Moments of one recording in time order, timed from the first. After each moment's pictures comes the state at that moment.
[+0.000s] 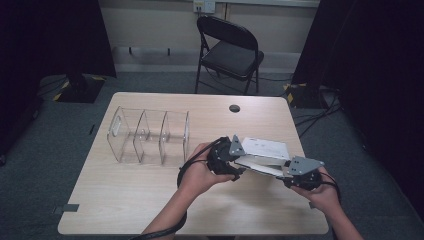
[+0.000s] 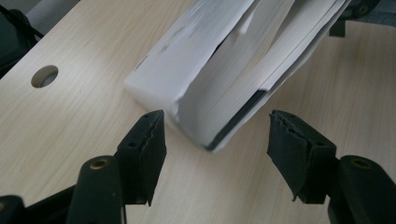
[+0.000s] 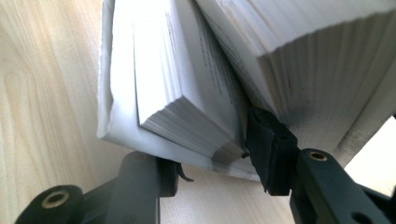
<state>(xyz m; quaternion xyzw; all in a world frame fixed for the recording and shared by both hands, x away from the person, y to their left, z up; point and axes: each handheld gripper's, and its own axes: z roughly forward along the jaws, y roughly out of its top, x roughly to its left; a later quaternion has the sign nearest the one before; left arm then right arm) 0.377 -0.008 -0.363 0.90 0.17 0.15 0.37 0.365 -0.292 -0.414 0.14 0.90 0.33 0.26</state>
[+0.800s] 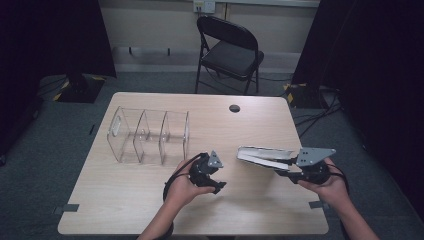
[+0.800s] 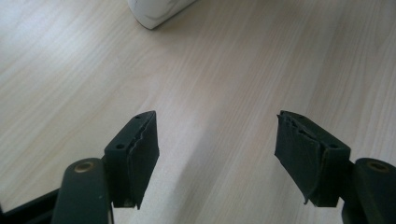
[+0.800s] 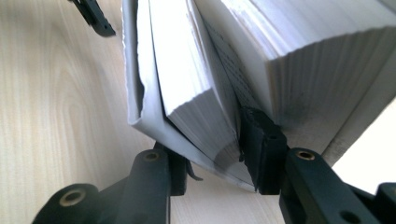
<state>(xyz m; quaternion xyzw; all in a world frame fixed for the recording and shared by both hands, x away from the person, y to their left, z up) 0.381 0.033 -0.444 0.91 0.23 0.10 0.34 0.369 -0.301 -0.383 0.15 0.90 0.38 0.18</state>
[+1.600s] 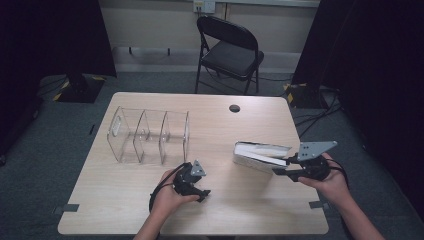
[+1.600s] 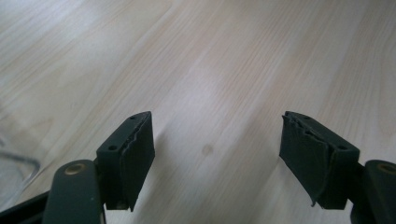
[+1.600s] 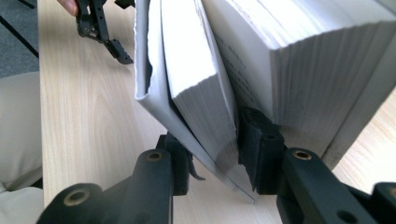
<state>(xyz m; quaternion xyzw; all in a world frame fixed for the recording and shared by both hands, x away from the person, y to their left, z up) 0.370 0.076 -0.481 0.90 0.27 0.10 0.33 0.374 -0.297 -0.370 0.16 0.89 0.41 0.12</state>
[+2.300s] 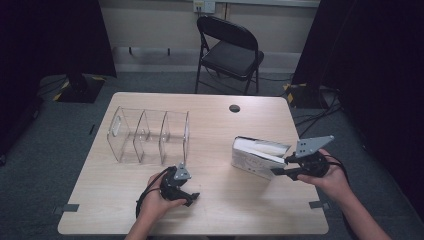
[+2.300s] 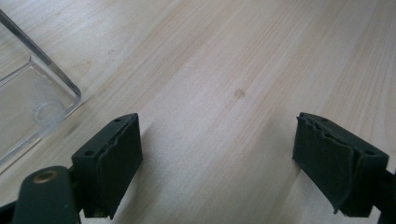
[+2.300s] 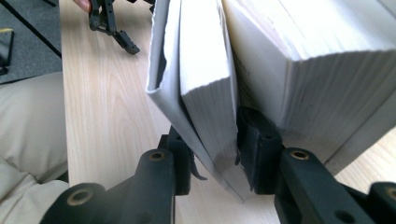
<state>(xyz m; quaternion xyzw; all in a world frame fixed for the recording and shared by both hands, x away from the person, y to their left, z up) 0.360 0.115 -0.494 0.88 0.29 0.11 0.35 0.379 -0.290 -0.360 0.16 0.90 0.40 0.08</state>
